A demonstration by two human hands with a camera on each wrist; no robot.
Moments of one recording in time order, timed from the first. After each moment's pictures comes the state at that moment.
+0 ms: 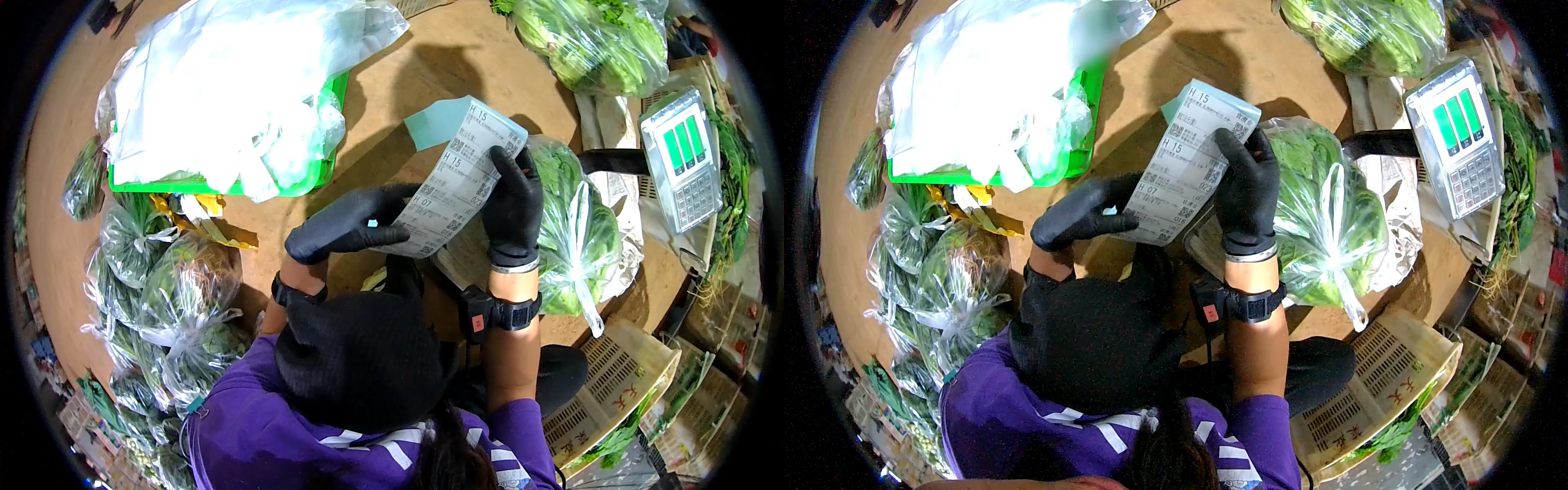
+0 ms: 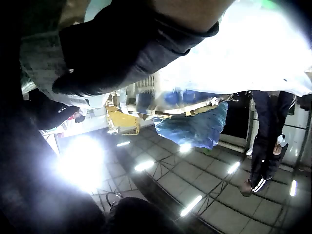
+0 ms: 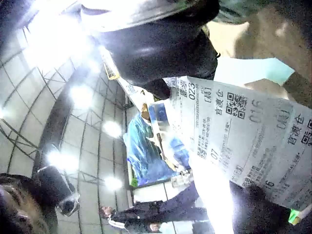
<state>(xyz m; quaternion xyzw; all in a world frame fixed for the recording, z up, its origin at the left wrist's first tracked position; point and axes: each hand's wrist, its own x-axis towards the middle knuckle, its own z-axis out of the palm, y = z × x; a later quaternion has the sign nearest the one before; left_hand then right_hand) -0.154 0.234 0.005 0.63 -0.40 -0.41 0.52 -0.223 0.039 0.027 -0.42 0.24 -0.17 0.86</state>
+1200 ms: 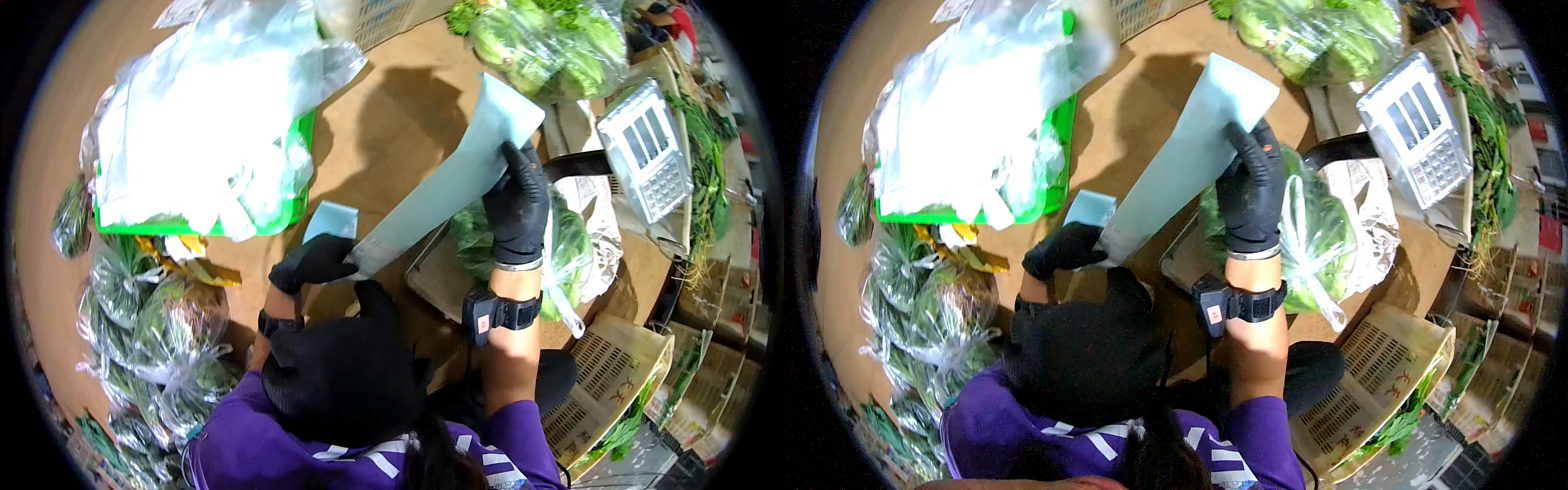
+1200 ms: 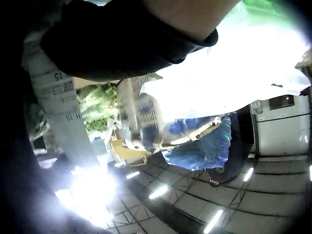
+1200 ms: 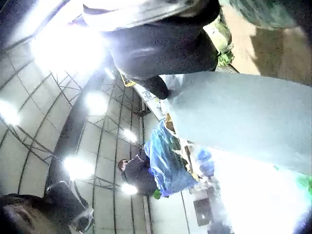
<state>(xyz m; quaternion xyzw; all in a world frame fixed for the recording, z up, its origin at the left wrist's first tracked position) -0.154 0.246 -0.052 0.73 -0.45 -0.40 0.31 -0.216 -0.006 0.053 -0.39 0.17 -0.22 0.88</state>
